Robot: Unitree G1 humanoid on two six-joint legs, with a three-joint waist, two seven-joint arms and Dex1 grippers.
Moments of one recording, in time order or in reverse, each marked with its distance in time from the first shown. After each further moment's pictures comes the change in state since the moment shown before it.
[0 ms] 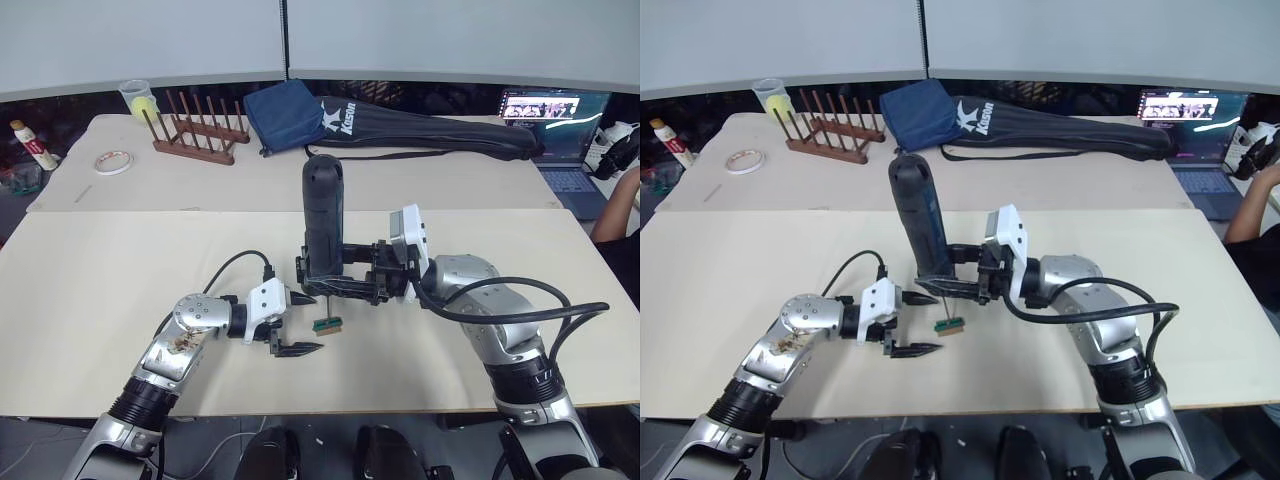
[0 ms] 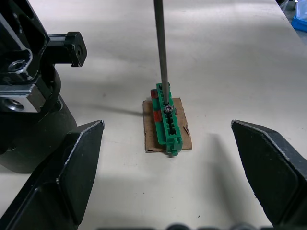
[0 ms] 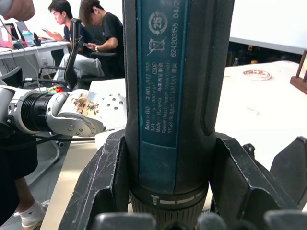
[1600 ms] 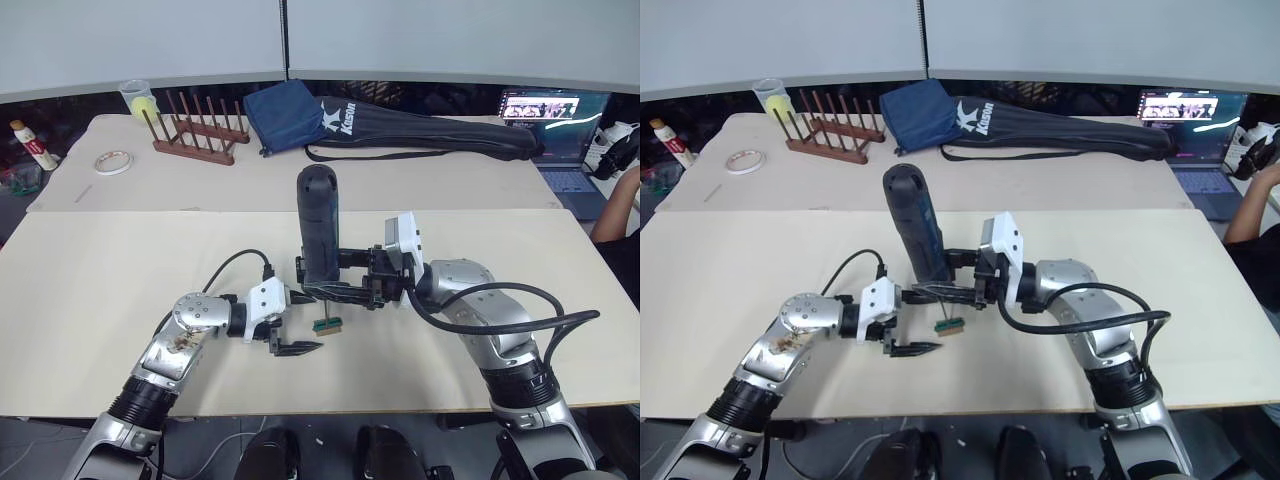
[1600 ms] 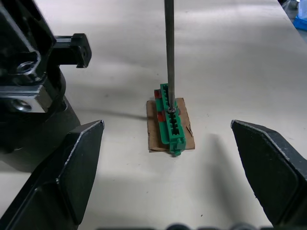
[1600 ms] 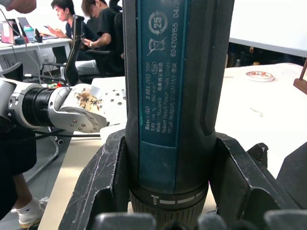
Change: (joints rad) left arm -0.004 0.004 0.008 0.000 -0.003 0.006 0.004; right arm 0.015 0.014 0.017 -0.001 -0.035 -0.042 0.010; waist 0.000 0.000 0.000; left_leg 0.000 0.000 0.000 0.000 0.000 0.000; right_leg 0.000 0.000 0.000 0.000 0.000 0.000
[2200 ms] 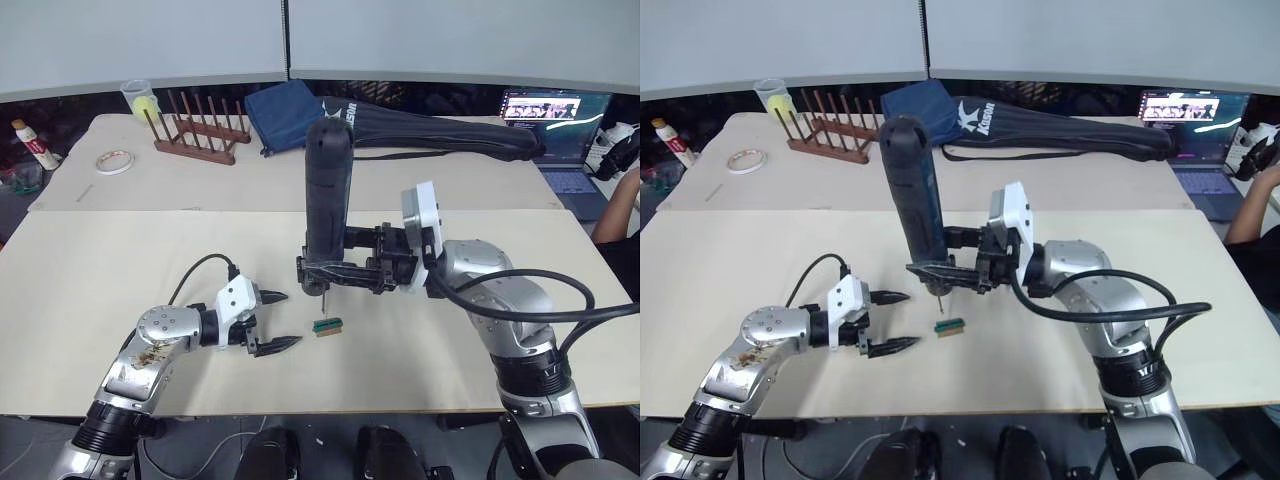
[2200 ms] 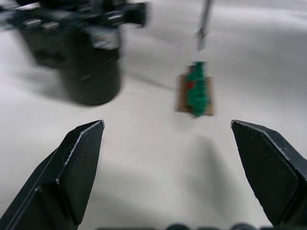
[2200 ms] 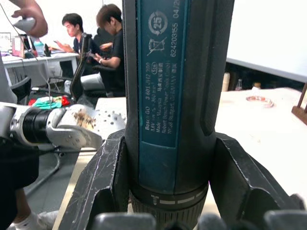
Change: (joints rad) left arm 0.133 0.057 0.141 -0.117 -0.079 0.120 0.116; right arm -0.099 -0.032 -0.065 -0.073 0.136 0.123 -0.052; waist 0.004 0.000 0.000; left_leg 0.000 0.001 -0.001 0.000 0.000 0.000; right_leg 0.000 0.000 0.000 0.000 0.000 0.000
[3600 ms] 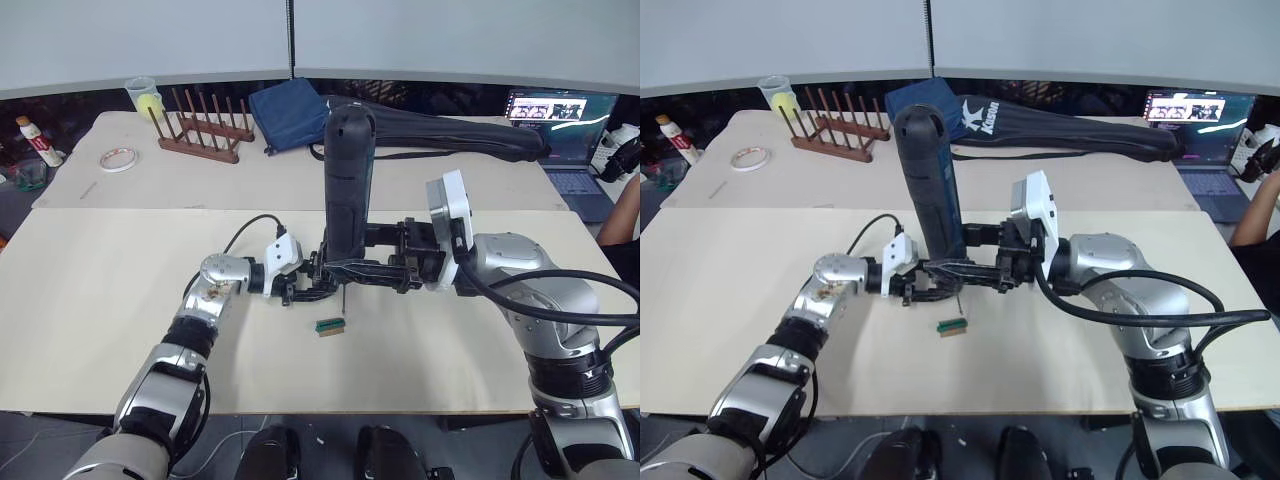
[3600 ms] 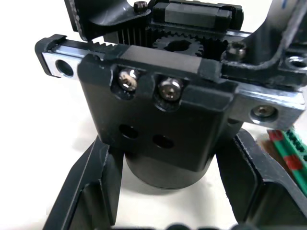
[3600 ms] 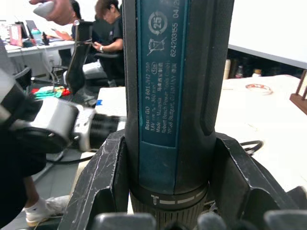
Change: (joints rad) left arm -0.586 -0.258 -0.110 0.865 0.150 -0.420 -0.224; right arm 0.021 -0.139 -0.046 -0.090 0.098 0.093 -0.019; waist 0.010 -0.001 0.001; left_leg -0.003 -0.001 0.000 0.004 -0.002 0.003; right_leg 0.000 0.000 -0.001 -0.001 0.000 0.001
